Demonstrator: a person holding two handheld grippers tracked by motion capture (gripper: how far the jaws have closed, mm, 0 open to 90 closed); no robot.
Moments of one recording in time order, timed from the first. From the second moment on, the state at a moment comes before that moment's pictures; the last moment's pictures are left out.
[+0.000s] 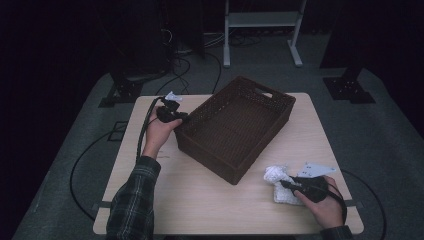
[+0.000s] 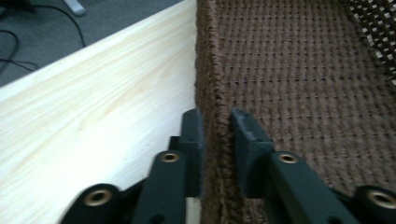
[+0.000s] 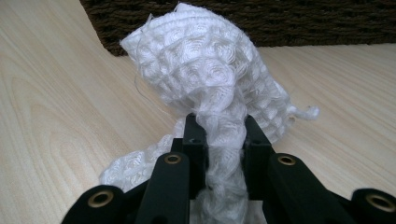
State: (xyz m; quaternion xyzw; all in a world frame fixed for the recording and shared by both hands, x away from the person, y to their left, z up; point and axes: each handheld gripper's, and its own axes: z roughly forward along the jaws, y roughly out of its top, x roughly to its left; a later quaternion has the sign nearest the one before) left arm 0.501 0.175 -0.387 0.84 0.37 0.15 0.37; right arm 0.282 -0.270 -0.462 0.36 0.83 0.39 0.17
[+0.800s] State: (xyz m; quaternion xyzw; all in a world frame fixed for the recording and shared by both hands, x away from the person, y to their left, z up) left arm 0.465 0.206 -0.386 0.83 0.39 0.16 0.36; right arm 0.283 -0.269 -0.462 0.35 0.83 0.39 0.17
